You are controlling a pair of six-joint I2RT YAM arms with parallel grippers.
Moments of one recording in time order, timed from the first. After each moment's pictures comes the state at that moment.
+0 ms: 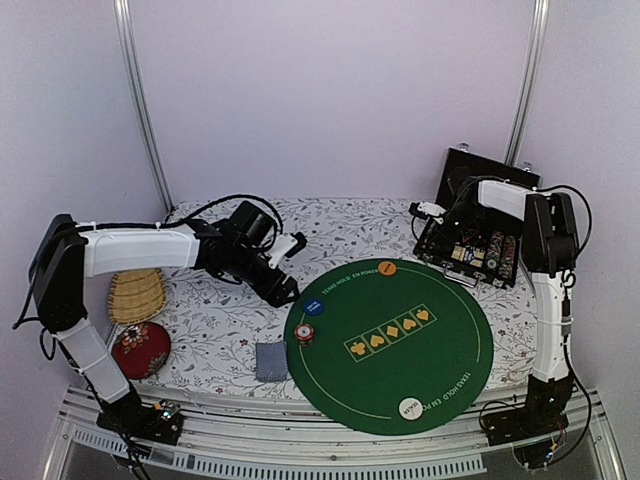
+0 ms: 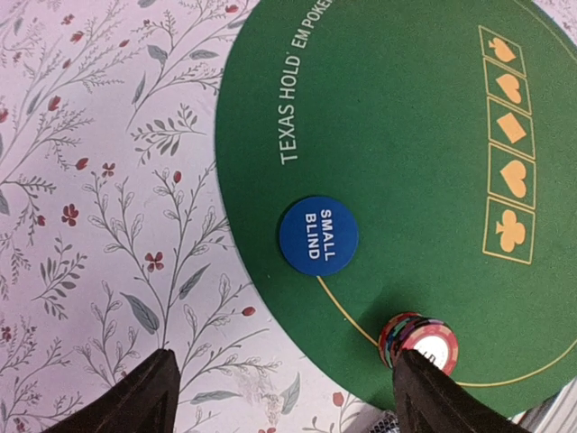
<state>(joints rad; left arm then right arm) -0.72 1.69 1.16 -0.43 0.10 0.08 0.16 2.29 1.91 -0.81 -0.29 -0.86</state>
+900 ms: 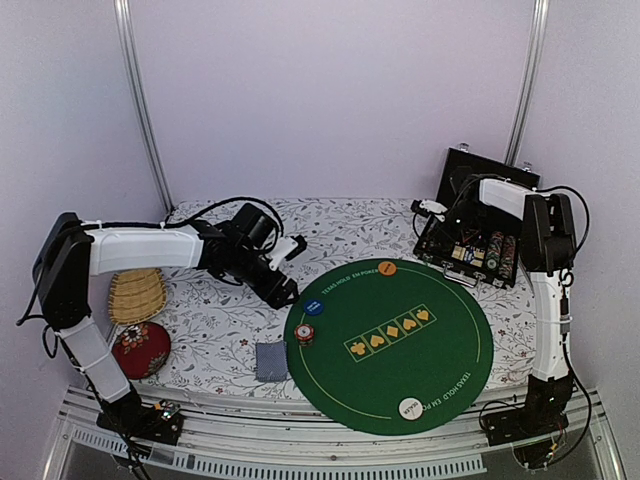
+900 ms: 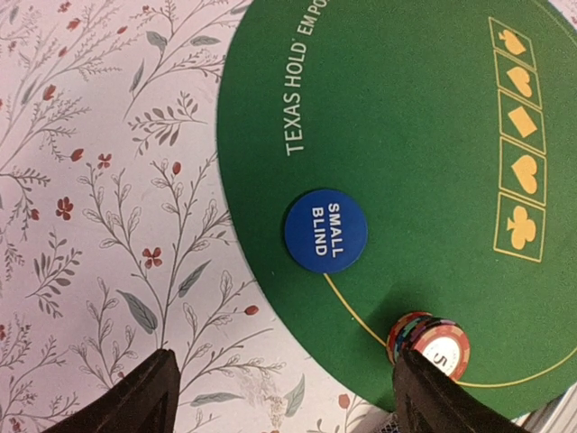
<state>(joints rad) -0.71 1.72 1.16 -0.44 0.10 0.08 0.14 2.34 1.98 -0.86 -0.34 -0.84</state>
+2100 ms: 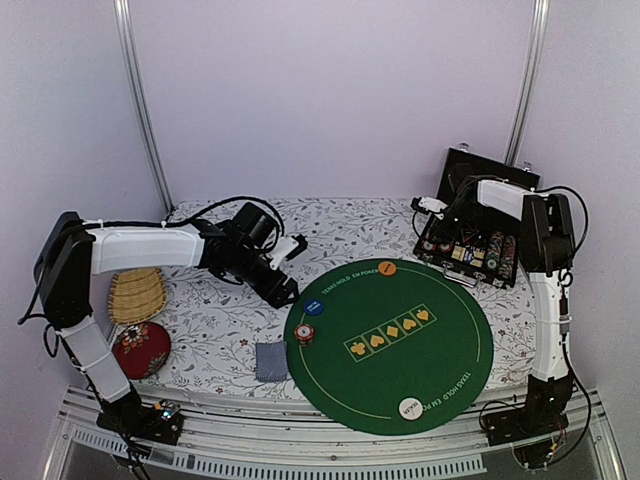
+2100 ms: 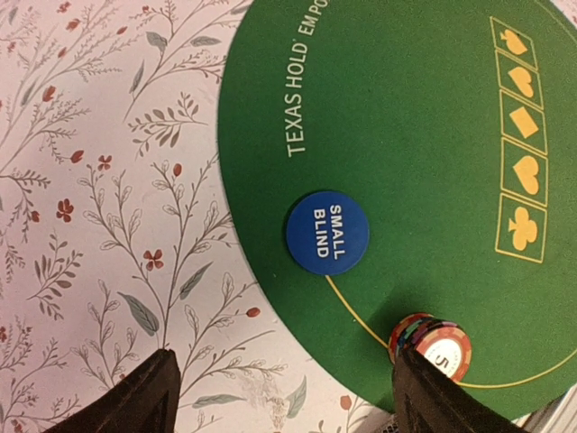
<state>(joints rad) -0.71 1.73 1.18 -0.44 0.10 0.08 0.16 2.35 1.98 -0.75 -0.22 -0.85</state>
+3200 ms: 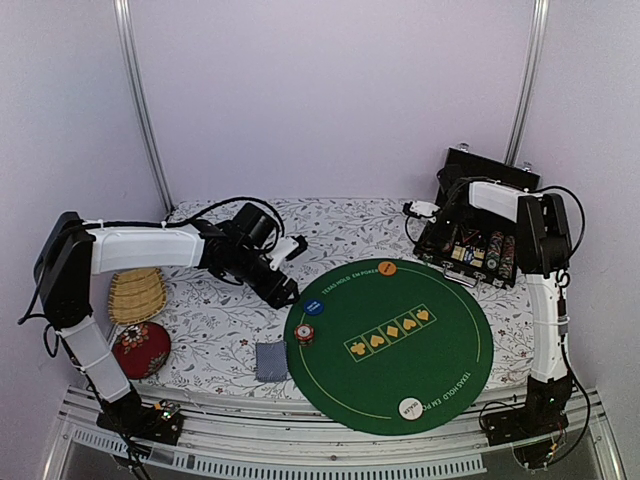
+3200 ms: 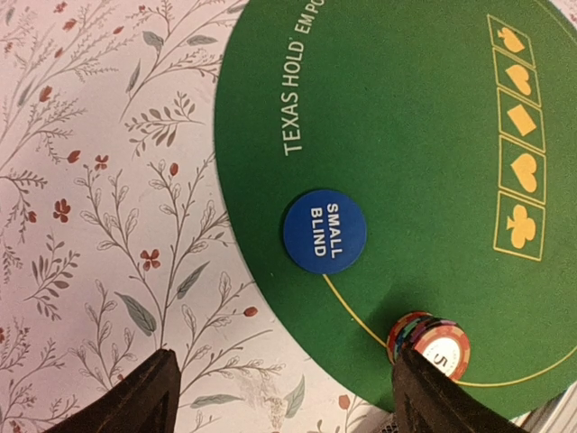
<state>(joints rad) -0.71 1.73 1.18 -0.44 0.10 0.09 0.21 2.33 1.95 -0.72 -0.10 -0.88</state>
